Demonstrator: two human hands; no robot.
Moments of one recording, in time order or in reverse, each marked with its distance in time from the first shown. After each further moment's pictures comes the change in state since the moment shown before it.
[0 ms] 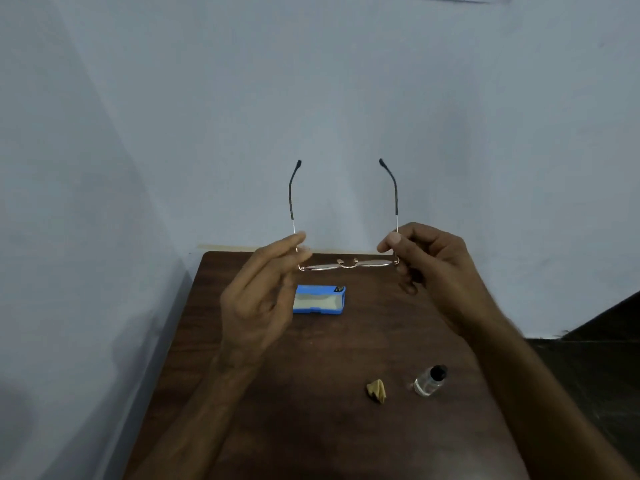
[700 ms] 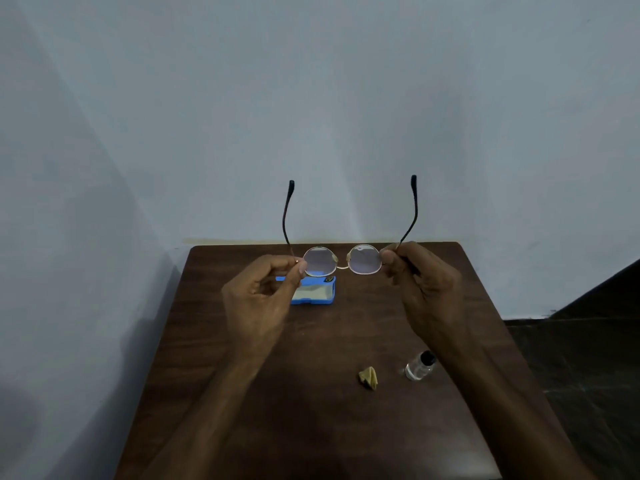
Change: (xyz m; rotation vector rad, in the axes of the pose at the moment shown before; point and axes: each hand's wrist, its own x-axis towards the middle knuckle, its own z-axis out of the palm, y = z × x) left_hand -0.023 -0.002 0.027 -0.107 -0.019 -0.471; right_hand -0.021 0.074 -0.006 -0.551 0.282 -0.451
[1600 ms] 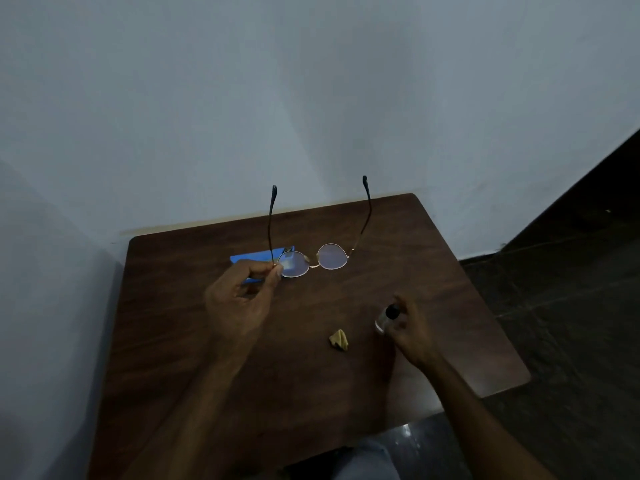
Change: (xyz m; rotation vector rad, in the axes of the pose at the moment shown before) left_hand -0.033 -0.027 0.034 0.128 -0.177 0.035; right_hand -0.189 0.165 -0.002 -0.008 -0.225 0.900
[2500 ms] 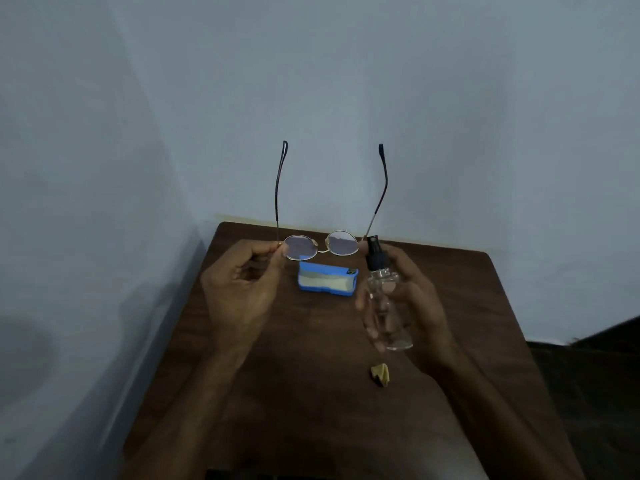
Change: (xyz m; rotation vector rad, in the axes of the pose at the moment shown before) left_hand 0.012 0.009 -0.094 -0.033 0.381 -0.028; right_hand -0.052 -0.272 0.016 0.711 -0.698 -0.395
